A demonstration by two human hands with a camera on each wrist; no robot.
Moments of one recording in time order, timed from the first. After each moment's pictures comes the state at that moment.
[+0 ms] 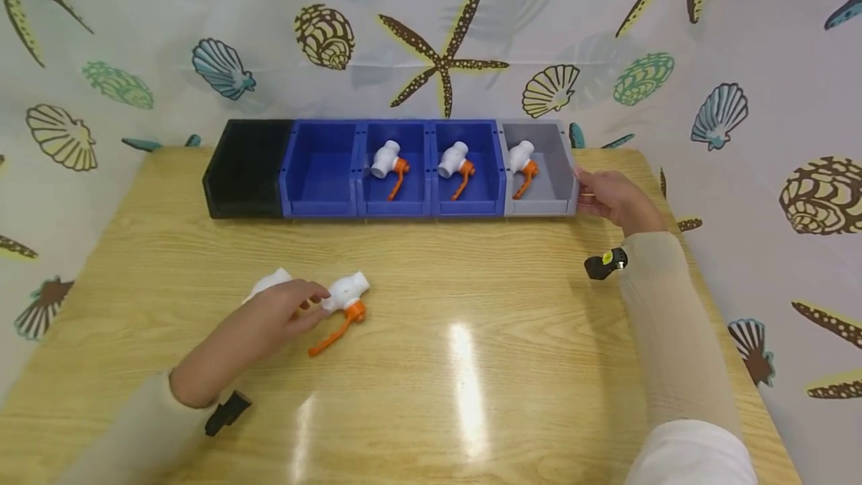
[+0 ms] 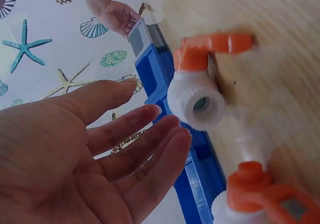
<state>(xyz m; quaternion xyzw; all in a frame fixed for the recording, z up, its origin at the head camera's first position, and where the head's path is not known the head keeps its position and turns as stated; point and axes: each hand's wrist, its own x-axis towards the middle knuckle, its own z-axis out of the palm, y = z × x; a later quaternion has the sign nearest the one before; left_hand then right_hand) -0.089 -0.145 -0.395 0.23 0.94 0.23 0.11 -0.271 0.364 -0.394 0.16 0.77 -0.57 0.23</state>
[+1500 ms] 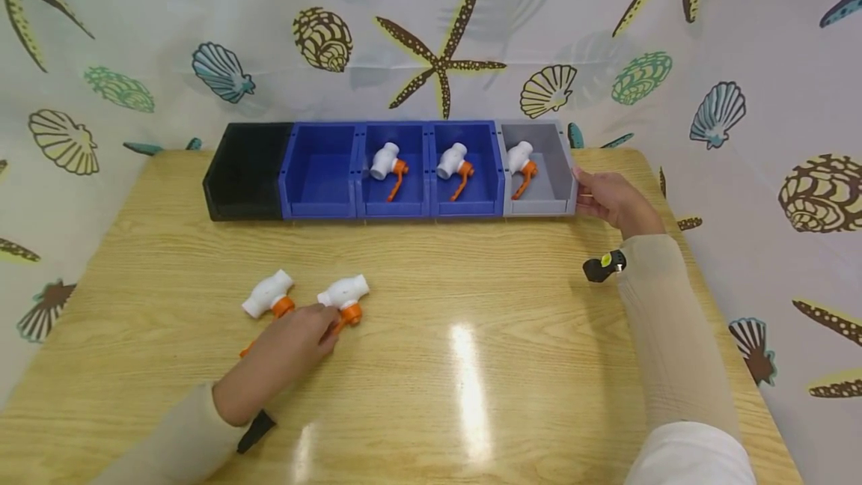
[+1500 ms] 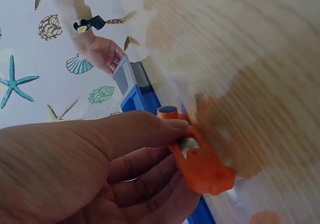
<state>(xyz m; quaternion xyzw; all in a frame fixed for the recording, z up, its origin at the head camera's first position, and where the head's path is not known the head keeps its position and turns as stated) -0.063 -0.116 -0.423 0.22 0.97 0.12 0.03 -0.268 0.365 -0.398 0.17 0.76 -0.59 0.22</state>
